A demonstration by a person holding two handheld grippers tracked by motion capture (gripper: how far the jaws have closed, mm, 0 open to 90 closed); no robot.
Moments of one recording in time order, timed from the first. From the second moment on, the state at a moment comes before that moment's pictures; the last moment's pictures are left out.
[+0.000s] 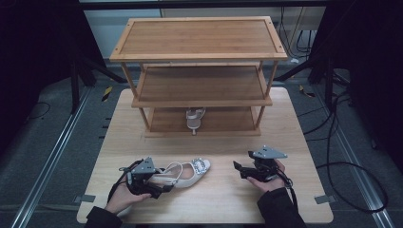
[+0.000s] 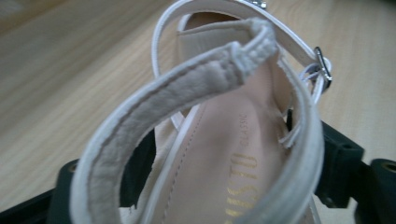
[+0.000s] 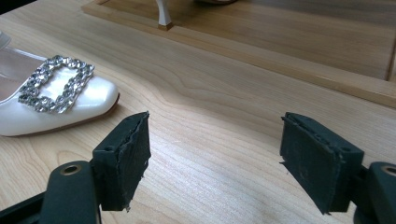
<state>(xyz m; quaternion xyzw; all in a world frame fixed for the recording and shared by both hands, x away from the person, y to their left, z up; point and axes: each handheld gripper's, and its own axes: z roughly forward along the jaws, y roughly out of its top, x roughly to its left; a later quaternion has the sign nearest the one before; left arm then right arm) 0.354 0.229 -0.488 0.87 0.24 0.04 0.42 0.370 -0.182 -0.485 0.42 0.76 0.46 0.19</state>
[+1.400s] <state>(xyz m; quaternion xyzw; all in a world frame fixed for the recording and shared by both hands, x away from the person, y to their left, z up) 0.374 0.178 -0.428 0.82 0.33 0.12 0.45 0.372 -0.216 -0.483 0.47 0.72 0.44 0.24</state>
